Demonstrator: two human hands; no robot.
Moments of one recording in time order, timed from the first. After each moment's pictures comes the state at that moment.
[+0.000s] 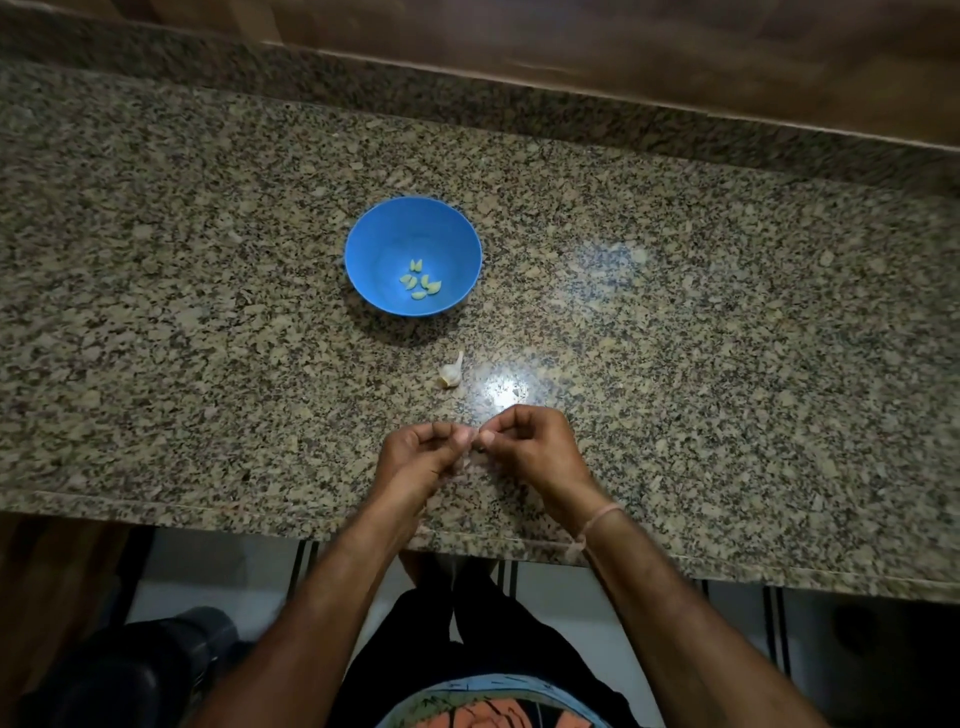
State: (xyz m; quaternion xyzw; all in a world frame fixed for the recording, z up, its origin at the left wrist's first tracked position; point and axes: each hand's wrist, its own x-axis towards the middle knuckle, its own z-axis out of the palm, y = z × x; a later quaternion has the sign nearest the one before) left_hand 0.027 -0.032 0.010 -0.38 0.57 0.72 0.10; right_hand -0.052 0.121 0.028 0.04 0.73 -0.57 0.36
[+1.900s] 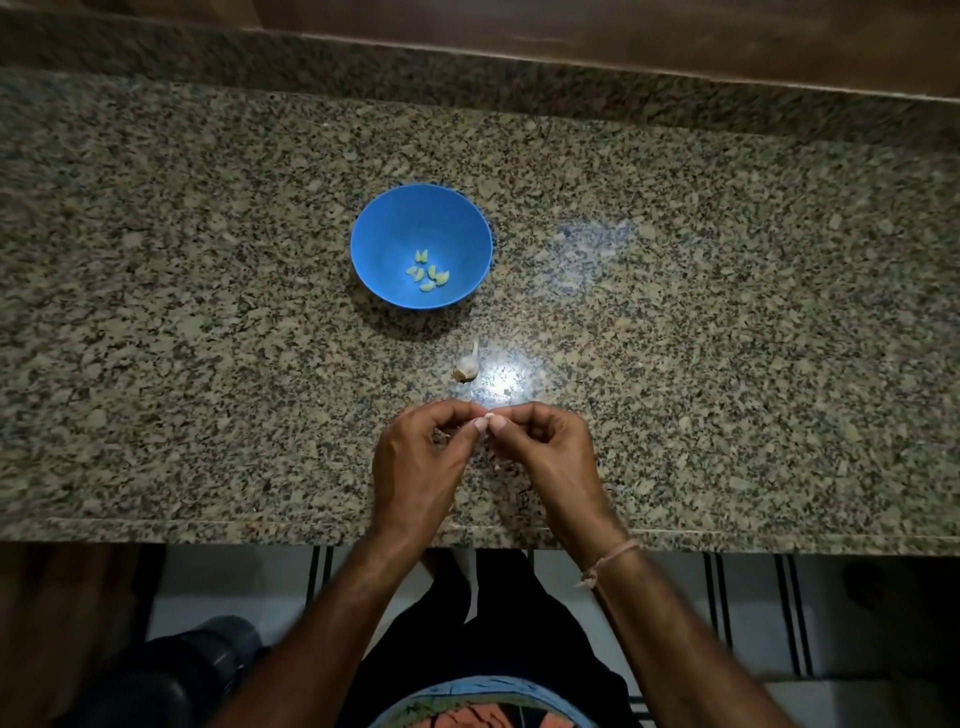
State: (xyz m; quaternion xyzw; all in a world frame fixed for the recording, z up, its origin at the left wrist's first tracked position) left_hand 0.039 -0.051 0.042 -0.25 0.82 0.52 -0.02; right_hand -0.011 0.095 0.045 0.09 0.68 -0.69 0.25
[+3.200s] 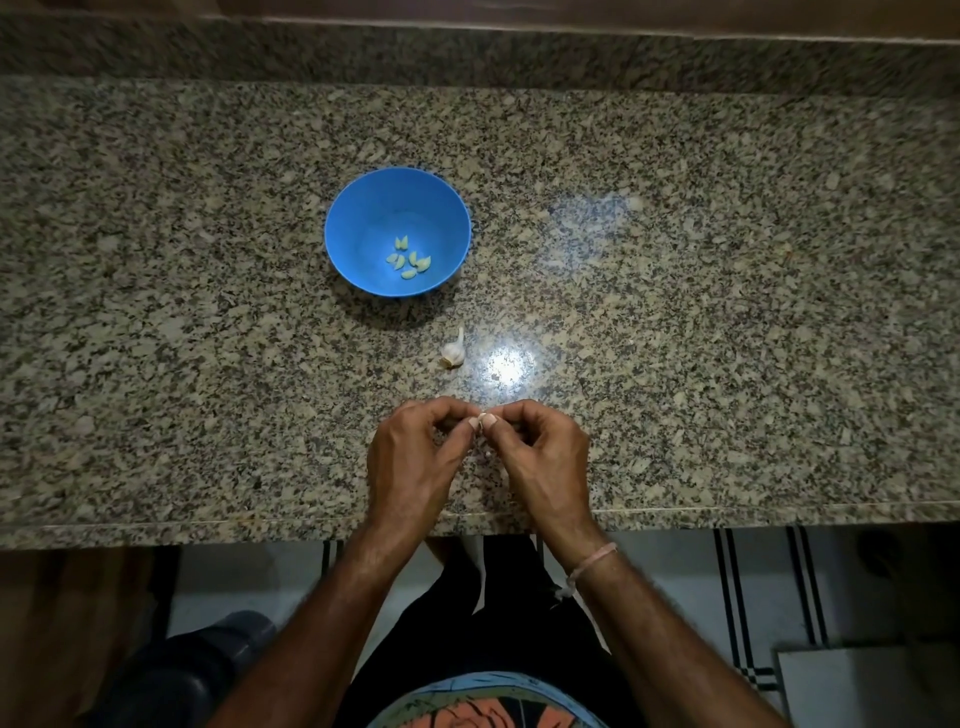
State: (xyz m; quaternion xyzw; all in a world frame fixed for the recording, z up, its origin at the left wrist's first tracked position) left_hand 0.039 -0.046 0.034 -0.23 0.87 0.43 0.03; right_hand 0.005 0.100 0.025 0.05 0.80 -0.58 0.15
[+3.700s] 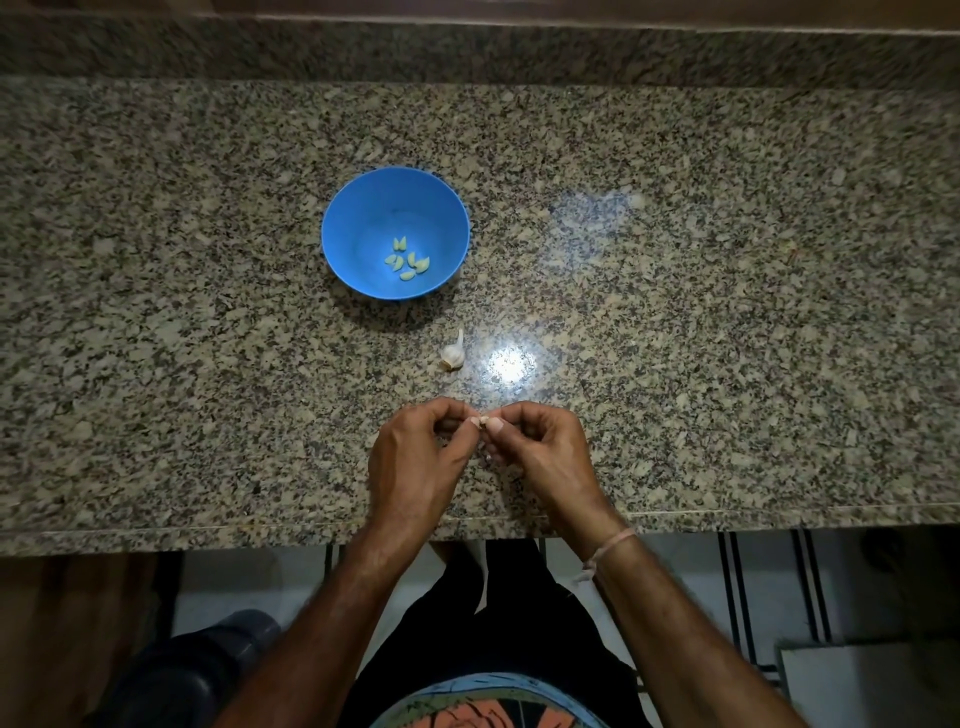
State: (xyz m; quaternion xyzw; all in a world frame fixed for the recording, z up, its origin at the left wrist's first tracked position) left_hand 0.032 -0.043 0.040 -0.25 0.87 0.43 0.05; right_hand -0.009 0.111 0.026 0.07 0.70 -0.66 0.27
